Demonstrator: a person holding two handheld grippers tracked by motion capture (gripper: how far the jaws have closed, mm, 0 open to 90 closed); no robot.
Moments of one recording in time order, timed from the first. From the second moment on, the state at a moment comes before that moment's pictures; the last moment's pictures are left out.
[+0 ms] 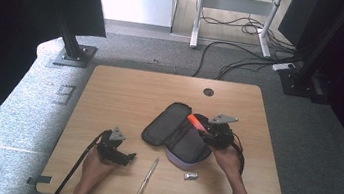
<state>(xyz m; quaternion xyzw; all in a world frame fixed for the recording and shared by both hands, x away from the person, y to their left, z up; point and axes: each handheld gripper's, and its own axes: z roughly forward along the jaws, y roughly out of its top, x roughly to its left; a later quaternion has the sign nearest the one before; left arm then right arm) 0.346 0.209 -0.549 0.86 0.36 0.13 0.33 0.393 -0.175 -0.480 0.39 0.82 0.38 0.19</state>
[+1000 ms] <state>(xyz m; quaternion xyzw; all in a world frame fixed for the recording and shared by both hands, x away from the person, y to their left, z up) 0.346 0.209 -0.549 0.86 0.36 0.13 0.33 0.406 -0.163 -0.525 0.39 0.84 0.34 0.17</state>
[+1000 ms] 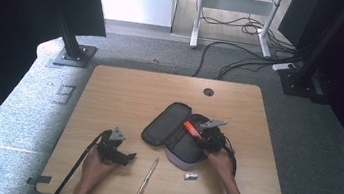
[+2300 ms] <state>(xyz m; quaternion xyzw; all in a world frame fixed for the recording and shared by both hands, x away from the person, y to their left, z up) 0.346 0.209 -0.548 0.86 0.36 0.13 0.33 0.378 -0.179 -0.490 0.36 0.84 0.37 0.17</state>
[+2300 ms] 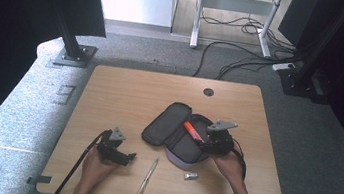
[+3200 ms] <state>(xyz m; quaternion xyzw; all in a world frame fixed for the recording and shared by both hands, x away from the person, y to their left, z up) 0.346 0.209 -0.549 0.86 0.36 0.13 0.33 0.340 -0.197 -0.482 0.34 0.84 0.39 0.15</state>
